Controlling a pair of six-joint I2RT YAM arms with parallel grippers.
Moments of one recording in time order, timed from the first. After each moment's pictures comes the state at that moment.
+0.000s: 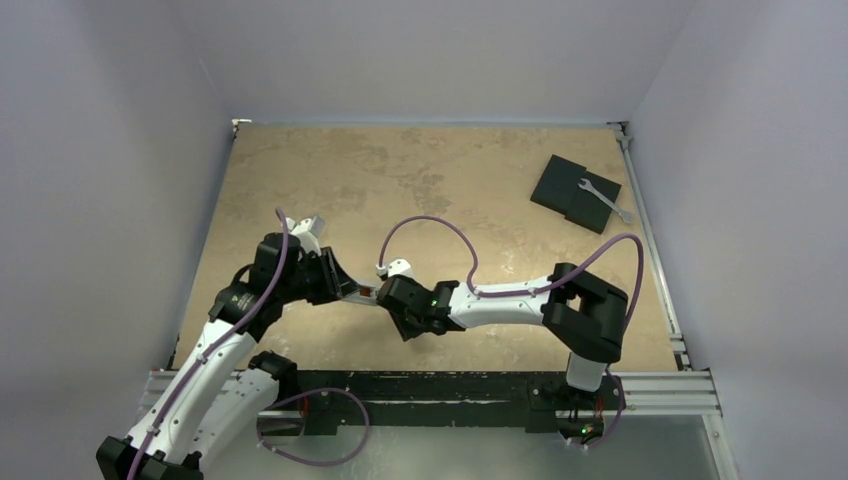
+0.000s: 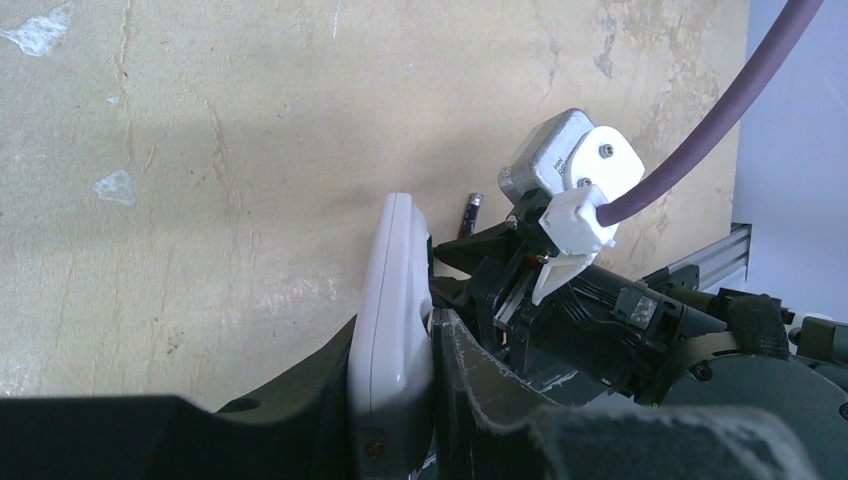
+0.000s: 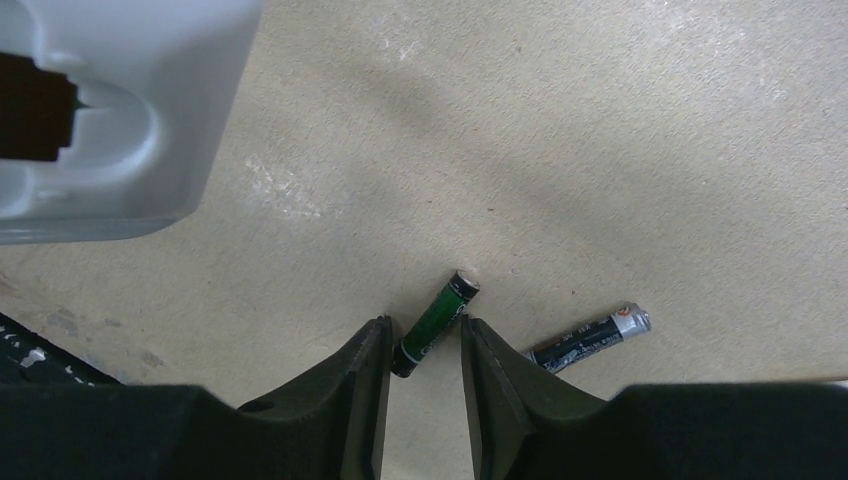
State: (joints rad) left arm -0.36 0.71 0.67 -0.67 0.28 -0.62; right arm 1.23 1.78 1.06 -0.35 0.26 0.61
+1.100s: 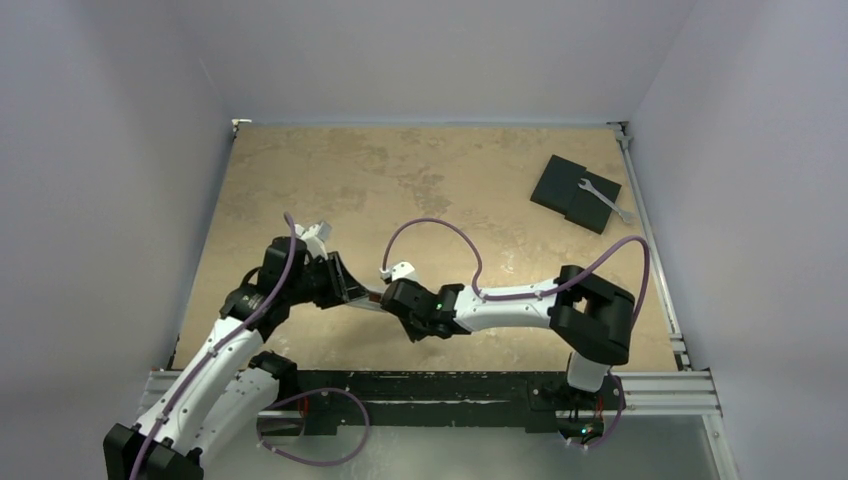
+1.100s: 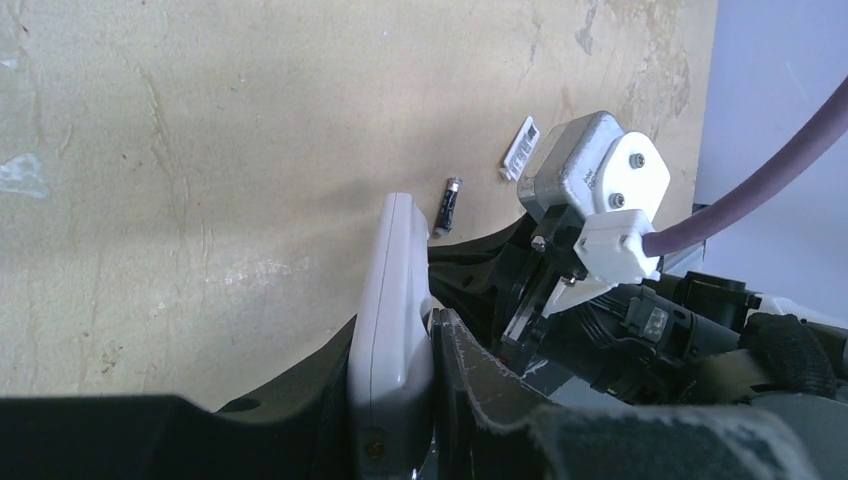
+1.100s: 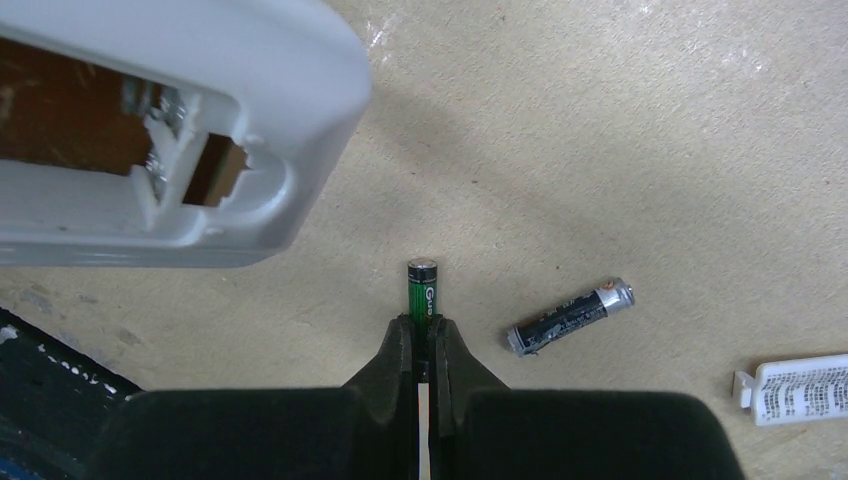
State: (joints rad) left arm -0.36 0.73 0.58 -0.57 0.37 -0.68; right arm 1.24 1.75 1.02 -0.35 0.28 0.60
